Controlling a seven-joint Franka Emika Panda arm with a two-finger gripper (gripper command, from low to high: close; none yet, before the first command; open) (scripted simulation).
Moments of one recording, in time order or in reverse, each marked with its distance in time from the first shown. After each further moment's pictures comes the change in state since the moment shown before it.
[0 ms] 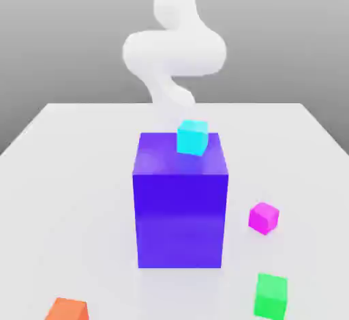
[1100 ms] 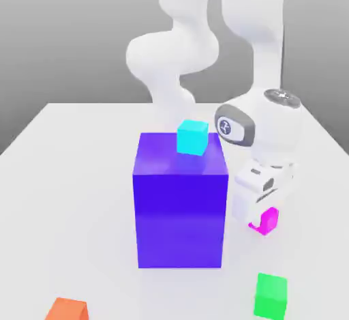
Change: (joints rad) arm 0.597 0.995 -0.018 -0.534 -0.178 0.804 0.062
